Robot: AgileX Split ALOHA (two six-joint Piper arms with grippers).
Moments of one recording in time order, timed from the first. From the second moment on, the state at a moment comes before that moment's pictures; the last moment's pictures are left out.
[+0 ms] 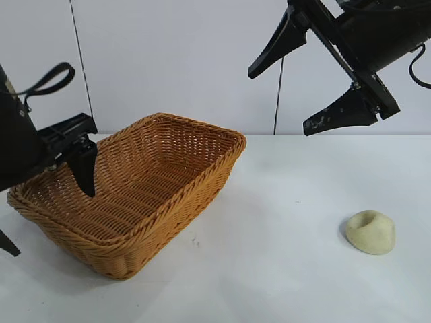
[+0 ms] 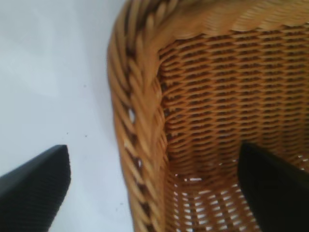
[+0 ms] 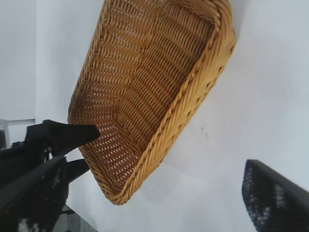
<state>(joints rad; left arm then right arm) -0.42 1.86 -0.92 -0.05 0.48 -1.27 0.15 1.66 -1.11 0.94 0.83 -0.36</state>
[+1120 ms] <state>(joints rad) -0.27 1.92 -1.25 -0.33 0.76 -0.51 0.15 1.66 -1.11 0.94 0.84 -0.36</state>
